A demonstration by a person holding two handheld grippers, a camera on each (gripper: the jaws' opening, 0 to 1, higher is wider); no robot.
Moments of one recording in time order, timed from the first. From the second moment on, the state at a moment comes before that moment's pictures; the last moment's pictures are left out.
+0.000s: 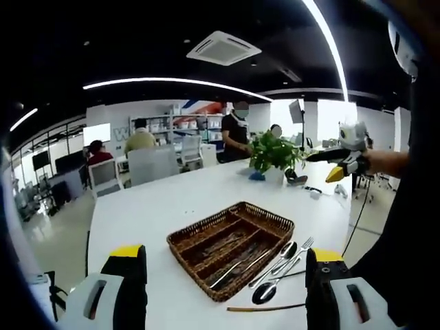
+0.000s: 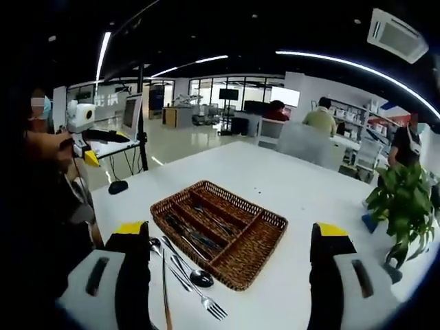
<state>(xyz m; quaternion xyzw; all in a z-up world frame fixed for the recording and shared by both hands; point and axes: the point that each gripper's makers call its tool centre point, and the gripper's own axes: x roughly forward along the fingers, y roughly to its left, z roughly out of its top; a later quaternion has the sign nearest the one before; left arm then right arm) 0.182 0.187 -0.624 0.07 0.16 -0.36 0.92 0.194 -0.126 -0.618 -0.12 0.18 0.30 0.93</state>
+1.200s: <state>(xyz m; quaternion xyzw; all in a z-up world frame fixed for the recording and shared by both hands) 0.174 0.191 -0.633 0.08 0.16 -0.35 0.92 0.147 -0.121 -0.718 -0.14 0.18 0.34 0.91</state>
